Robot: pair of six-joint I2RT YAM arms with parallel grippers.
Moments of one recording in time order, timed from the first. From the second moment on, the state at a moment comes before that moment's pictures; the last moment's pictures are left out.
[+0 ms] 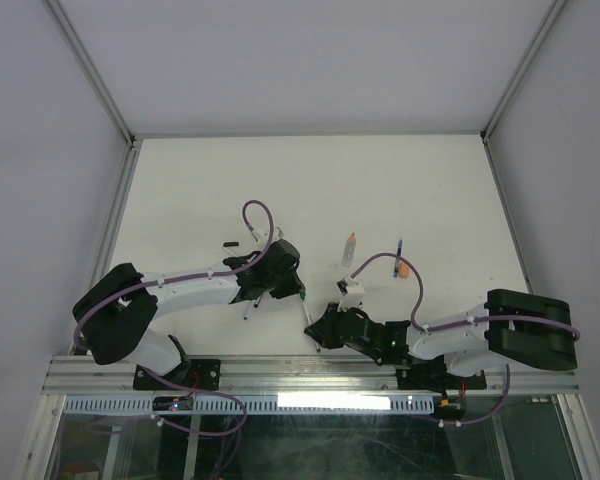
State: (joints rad) left arm -0.93 1.48 0.75 -0.19 -0.16 -1.13; right arm 1.39 1.29 0.25 0.43 0.42 1.12
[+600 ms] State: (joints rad) left arm -0.93 1.48 0.75 -0.19 -0.16 -1.13; right arm 1.39 1.32 0.28 0.40 0.43 1.16
